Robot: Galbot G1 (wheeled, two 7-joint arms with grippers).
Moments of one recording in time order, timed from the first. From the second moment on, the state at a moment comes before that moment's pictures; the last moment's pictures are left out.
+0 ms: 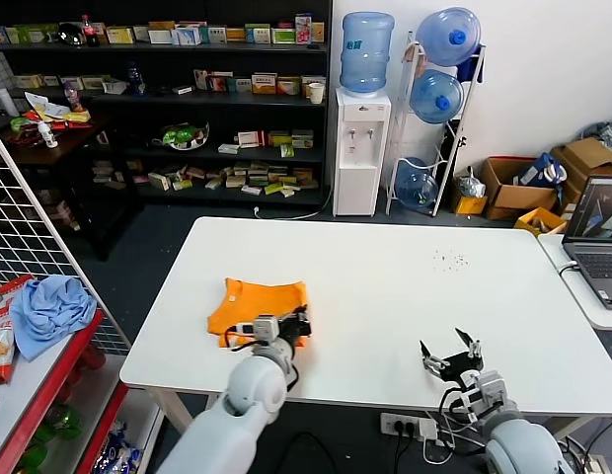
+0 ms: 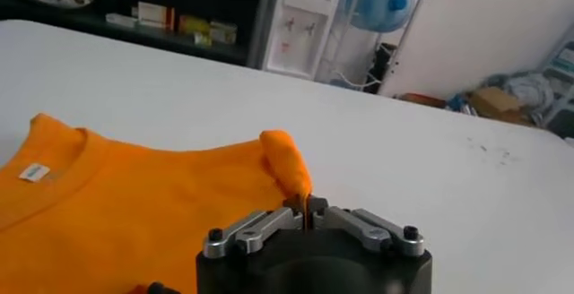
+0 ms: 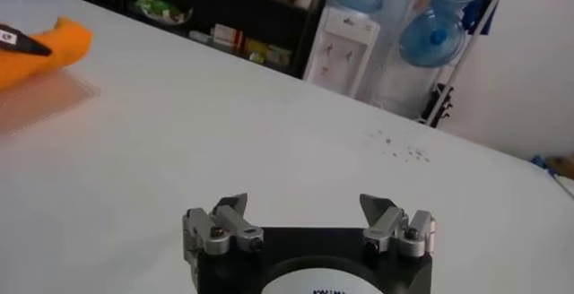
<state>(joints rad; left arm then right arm) 0.92 -1.40 0.01 -1.59 -0.63 0.41 -0.38 -1.38 0.99 0.44 1.81 0.27 -0.27 0.05</state>
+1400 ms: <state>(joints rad) 1.11 -1.33 -0.04 -1.60 -0.35 -0.12 -0.16 -1.34 1.08 0.54 1.83 0.23 -0.24 -0.04</state>
